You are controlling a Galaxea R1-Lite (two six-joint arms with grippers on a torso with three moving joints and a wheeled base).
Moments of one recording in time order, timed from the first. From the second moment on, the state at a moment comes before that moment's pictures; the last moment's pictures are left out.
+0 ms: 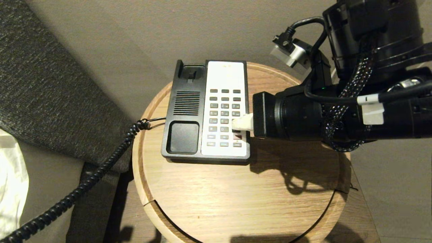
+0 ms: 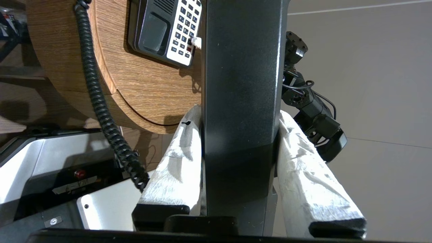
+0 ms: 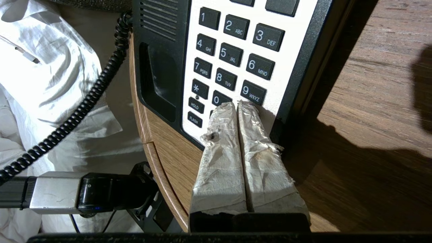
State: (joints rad) left arm -1.00 0.68 -1.43 0.79 0.15 -0.96; right arm 0.90 1.64 -1.45 0.27 -0.03 0.53
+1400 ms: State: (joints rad) left arm -1.00 0.68 -1.43 0.79 0.15 -0.96; right arm 0.87 1.66 -1.42 0.24 -0.03 0.47
